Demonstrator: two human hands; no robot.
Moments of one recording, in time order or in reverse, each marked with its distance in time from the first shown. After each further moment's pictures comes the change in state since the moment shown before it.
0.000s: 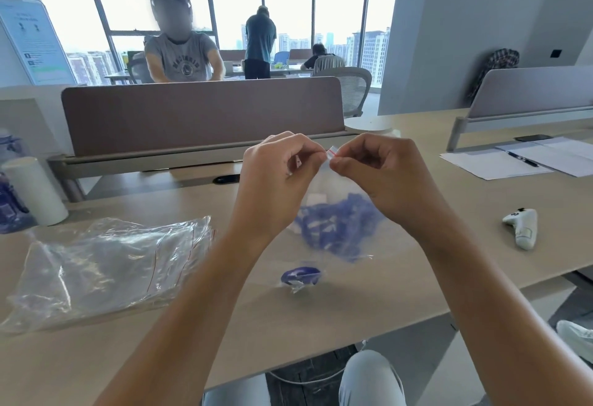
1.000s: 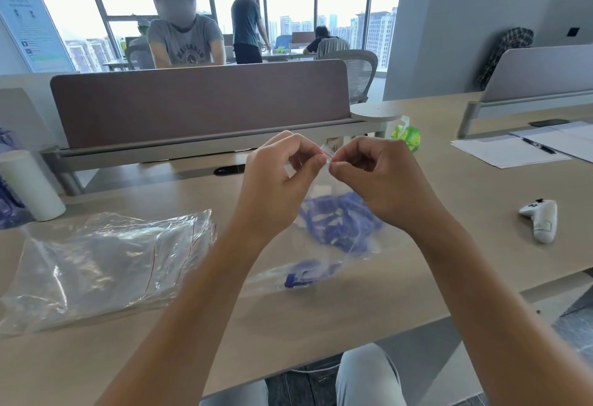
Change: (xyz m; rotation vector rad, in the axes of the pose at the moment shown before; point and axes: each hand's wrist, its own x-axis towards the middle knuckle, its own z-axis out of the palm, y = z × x) left_hand -0.004 -0.026 0.016 -0.113 -0.082 -0.135; right_hand 0.010 0.023 0.021 -0.091 -0.062 0.044
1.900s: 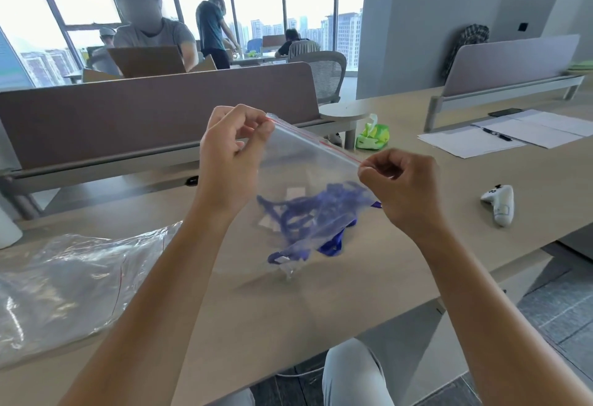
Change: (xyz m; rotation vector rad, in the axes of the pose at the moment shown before) left_hand 0.036 -0.011 0.009 -0.118 0.148 -0.050; right_hand -0.023 0.054 -0.043 -0.024 0.352 0.107
